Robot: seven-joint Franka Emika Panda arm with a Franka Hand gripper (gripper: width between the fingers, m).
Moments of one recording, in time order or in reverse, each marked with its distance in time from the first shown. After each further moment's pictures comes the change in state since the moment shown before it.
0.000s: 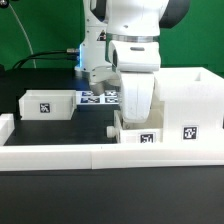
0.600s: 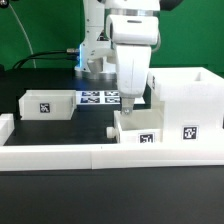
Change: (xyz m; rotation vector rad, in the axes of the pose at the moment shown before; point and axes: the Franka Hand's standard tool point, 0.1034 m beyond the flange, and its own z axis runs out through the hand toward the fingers) arm -0.017 0.008 -0.047 -0.036 -0.012 0.053
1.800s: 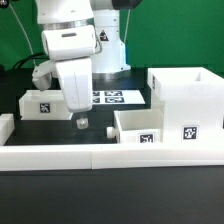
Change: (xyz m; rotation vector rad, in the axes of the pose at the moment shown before) arm -0.065 -0.002 0.035 0.047 0.186 -0.118
